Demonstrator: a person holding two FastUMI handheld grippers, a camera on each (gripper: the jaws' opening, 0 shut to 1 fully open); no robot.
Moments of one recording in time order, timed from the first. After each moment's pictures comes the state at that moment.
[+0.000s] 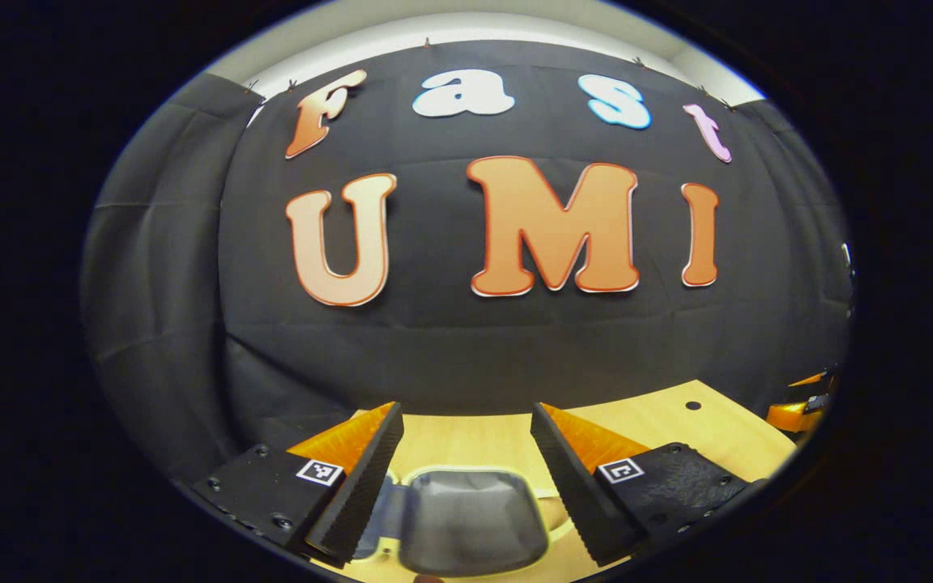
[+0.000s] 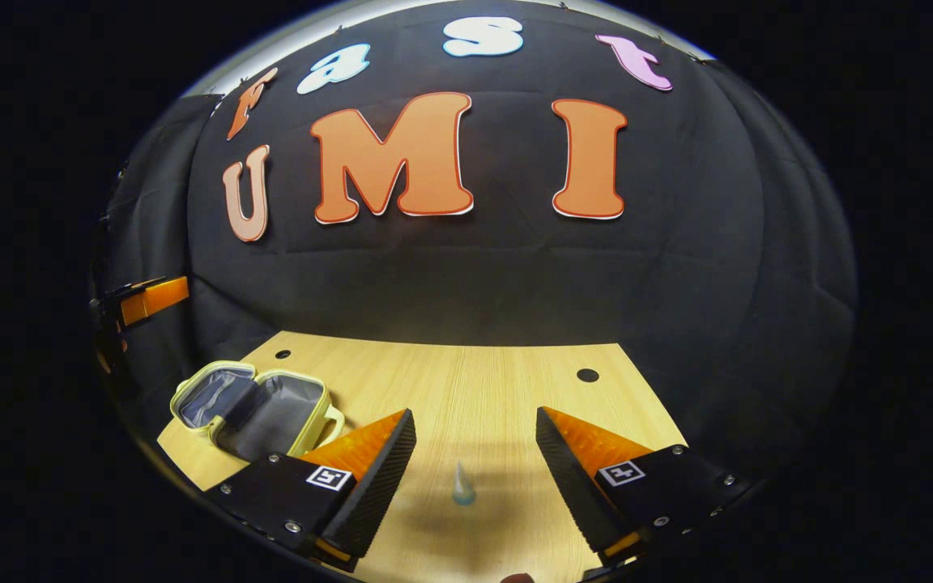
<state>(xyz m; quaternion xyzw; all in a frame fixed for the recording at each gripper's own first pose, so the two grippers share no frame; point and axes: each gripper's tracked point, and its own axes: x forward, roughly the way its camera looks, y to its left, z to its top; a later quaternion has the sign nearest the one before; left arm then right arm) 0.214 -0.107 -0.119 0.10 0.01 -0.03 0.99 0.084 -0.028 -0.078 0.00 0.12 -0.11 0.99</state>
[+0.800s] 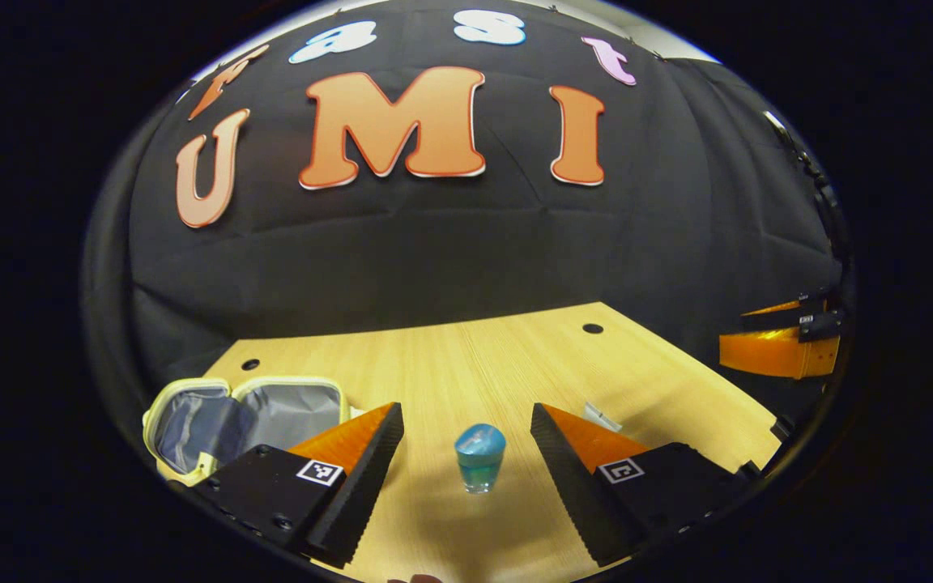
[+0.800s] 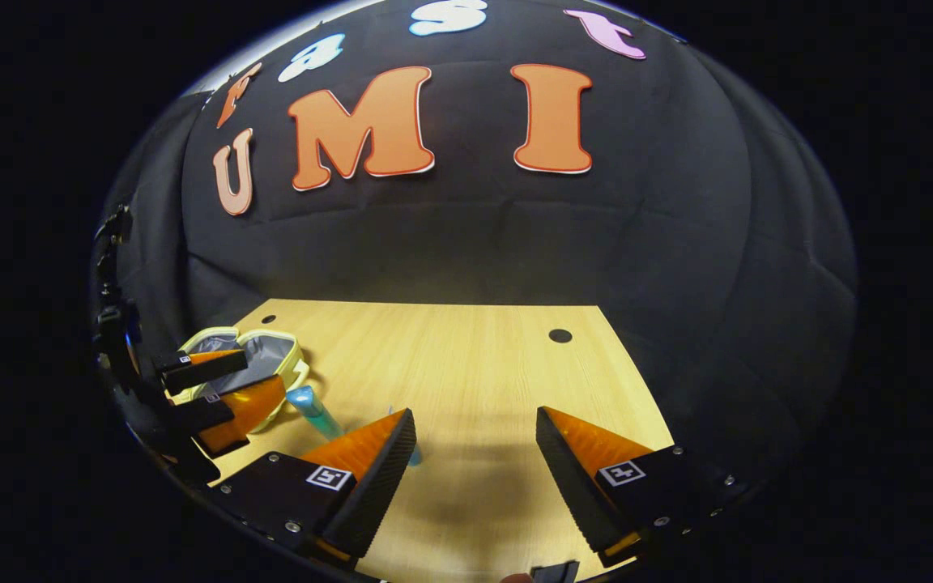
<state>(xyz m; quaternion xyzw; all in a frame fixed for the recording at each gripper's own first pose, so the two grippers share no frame) 0.189 -0.315 -0.341 0.11 0.15 -0.16 0.97 0.043 -0.100 -0.131 0.00 0.17 -0.11 0.98</state>
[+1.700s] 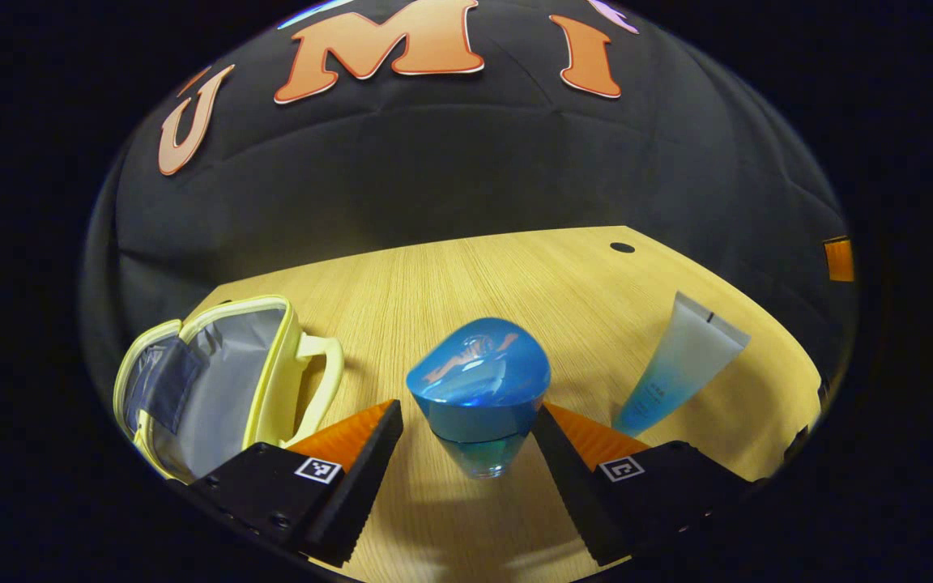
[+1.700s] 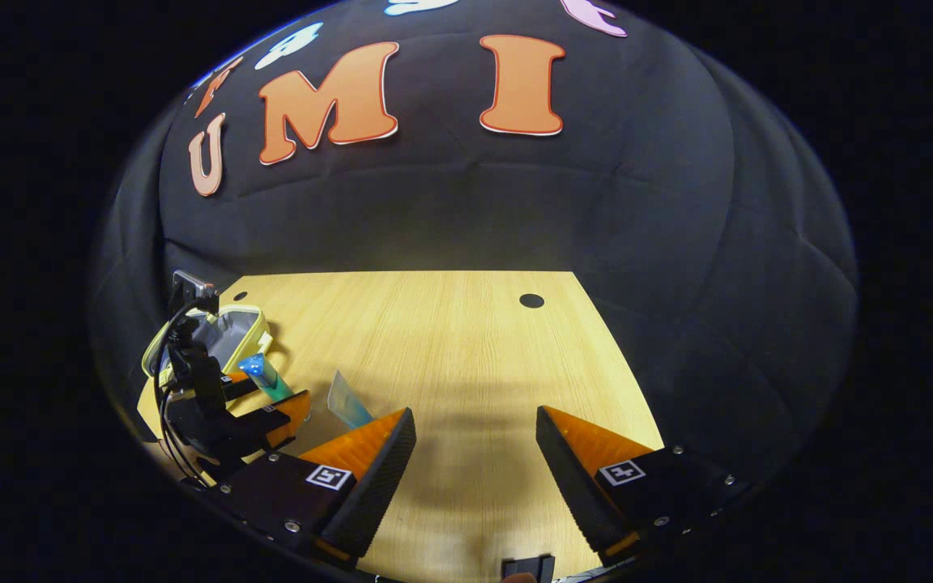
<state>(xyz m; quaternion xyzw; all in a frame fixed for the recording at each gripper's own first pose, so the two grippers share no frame) 0.244 -0.308 -0.479 0.13 0.25 -0.13 0.95 0.035 -0.135 -0.166 0.01 0.23 -0.15 0.96</state>
